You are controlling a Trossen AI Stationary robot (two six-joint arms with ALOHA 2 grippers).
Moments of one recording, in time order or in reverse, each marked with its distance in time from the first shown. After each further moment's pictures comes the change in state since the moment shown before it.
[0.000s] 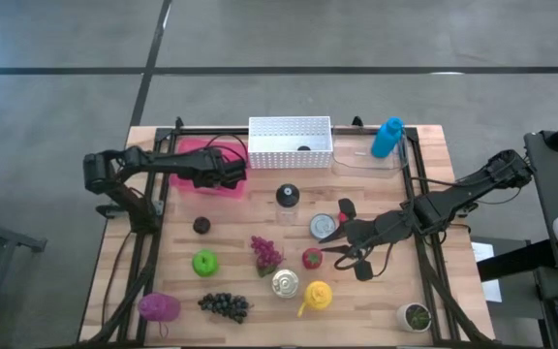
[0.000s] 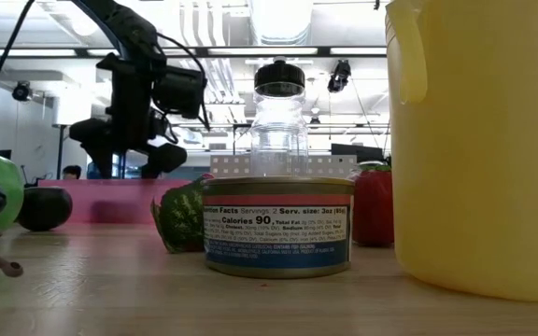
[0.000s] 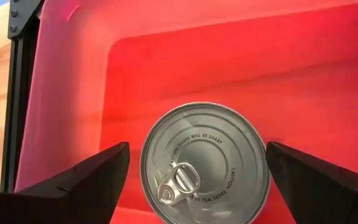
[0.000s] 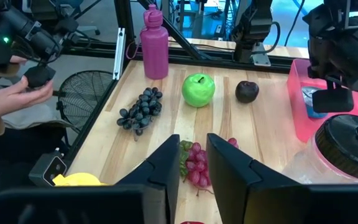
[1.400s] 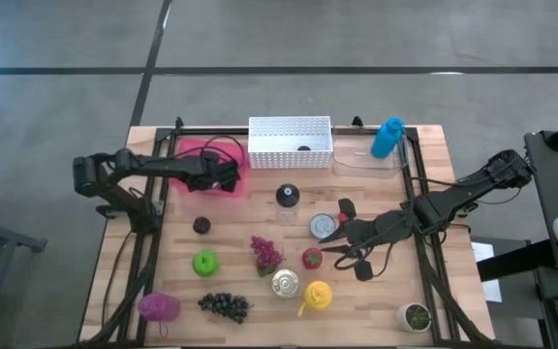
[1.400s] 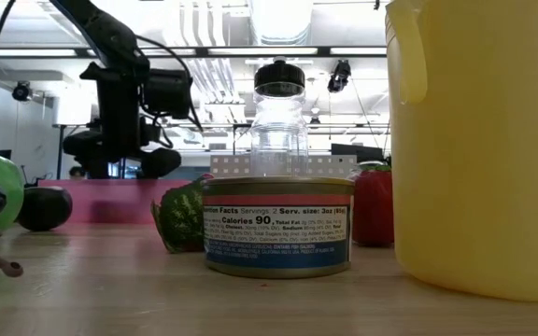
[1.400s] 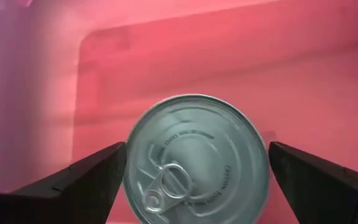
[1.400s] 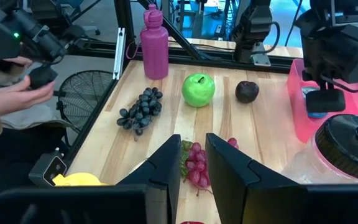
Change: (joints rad) left arm 0.021 -0.084 -0.142 0.188 0.044 0.087; right arm 0.000 0.000 0.000 0.000 0.000 0.000
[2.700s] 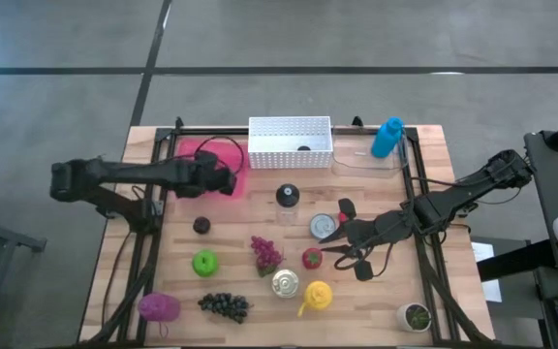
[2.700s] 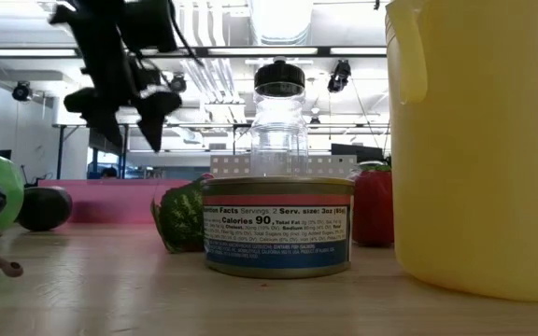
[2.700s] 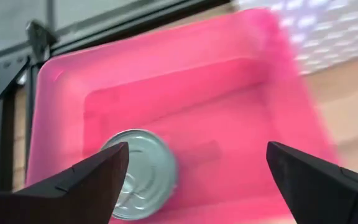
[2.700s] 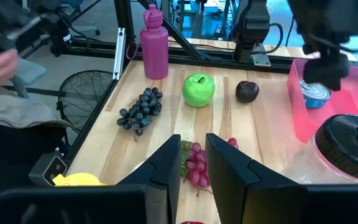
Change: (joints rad) left arm -0.226 -0.224 0.085 -0.142 -0.138 -0.004; right arm 0.000 0.000 0.000 0.000 0.000 0.000
